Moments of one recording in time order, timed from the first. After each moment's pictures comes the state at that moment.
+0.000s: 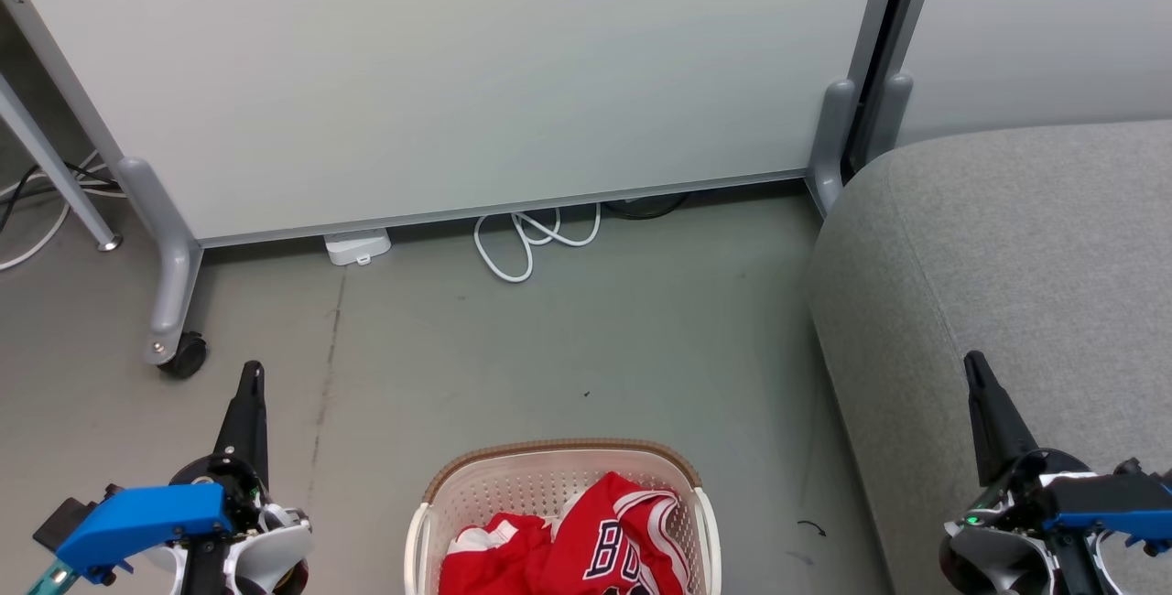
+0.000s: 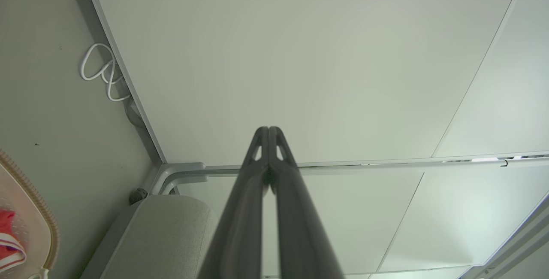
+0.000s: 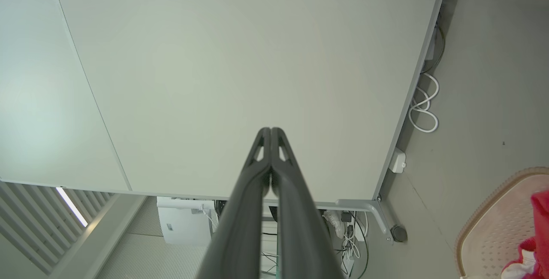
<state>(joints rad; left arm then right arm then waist) -0.10 0.05 0.11 0.25 -1.61 -0.13 0.11 -0.10 -0.05 -0.11 0.24 1.61 0.13 0.11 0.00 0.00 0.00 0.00</state>
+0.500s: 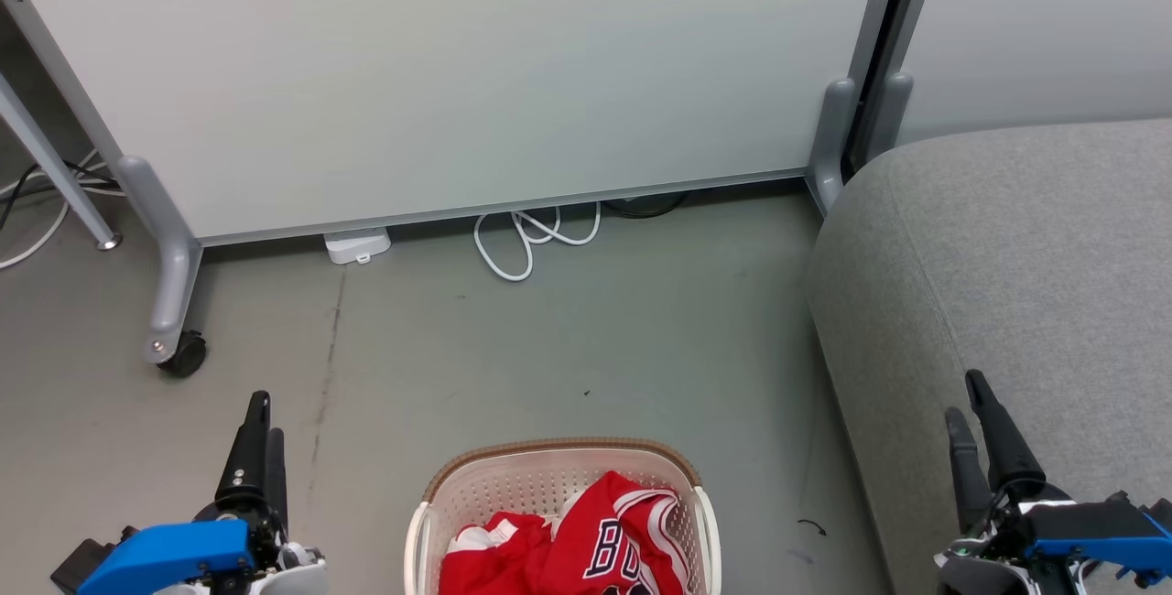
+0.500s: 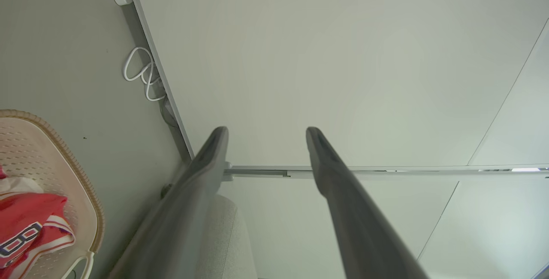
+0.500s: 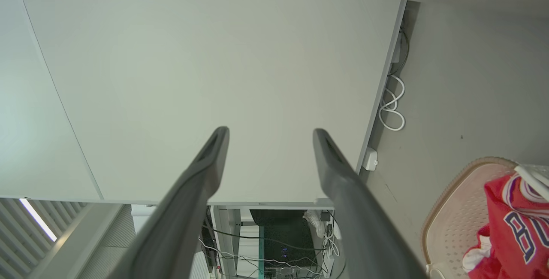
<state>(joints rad) -0.05 0.04 0.10 0.28 -1.57 -0.12 0.08 -0.07 -0.04 -0.10 0.28 1.57 0.13 0.08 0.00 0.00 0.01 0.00</state>
